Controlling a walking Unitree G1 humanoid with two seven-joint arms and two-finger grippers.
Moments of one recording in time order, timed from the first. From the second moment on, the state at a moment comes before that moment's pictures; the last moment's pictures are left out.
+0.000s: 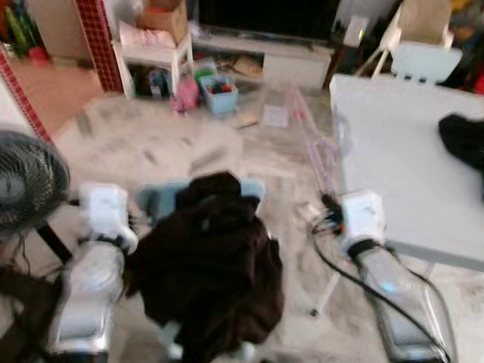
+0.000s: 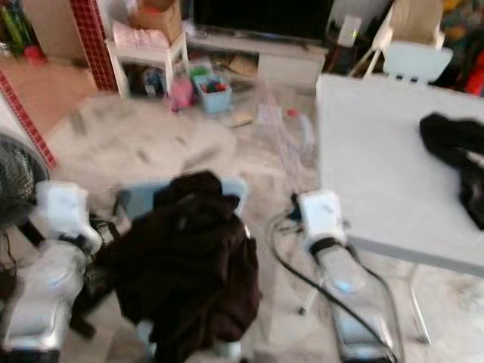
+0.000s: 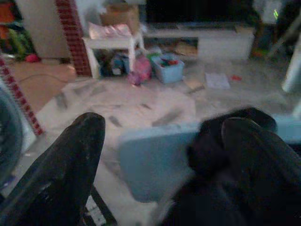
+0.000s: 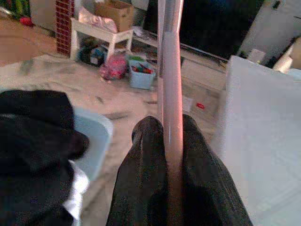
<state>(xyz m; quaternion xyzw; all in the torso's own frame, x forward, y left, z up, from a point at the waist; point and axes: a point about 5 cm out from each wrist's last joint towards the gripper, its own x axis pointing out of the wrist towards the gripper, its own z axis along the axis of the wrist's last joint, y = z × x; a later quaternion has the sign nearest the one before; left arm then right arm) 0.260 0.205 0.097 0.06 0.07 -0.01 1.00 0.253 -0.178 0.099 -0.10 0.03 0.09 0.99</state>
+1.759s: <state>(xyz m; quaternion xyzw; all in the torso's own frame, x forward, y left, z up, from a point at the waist) 0.280 0.212 0.036 0.26 0.21 -0.38 0.86 0.250 -0.187 0.120 -0.15 0.02 0.12 0.98</state>
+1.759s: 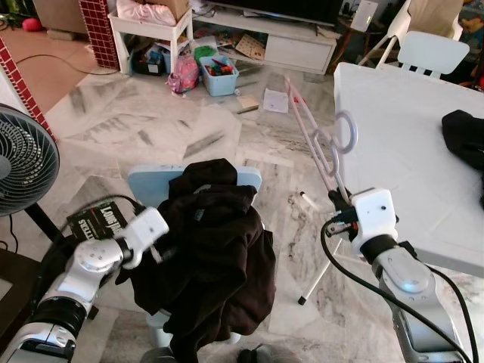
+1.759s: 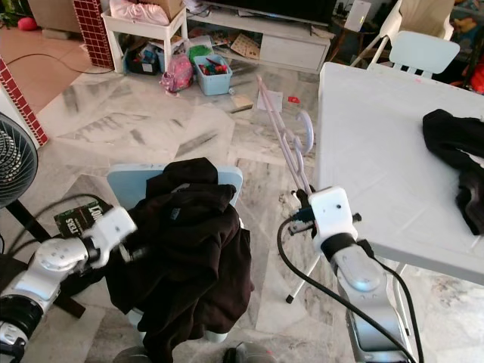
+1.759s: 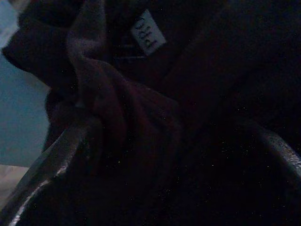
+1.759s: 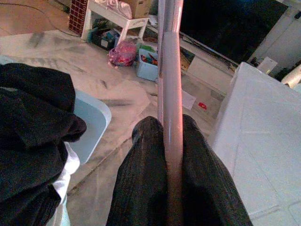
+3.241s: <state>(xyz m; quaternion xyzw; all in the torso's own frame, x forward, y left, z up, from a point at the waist) 0.299 0.257 0.051 0.41 0.23 -0.22 0.85 0.255 -0.178 0.117 -0.14 0.02 0.13 0.98</state>
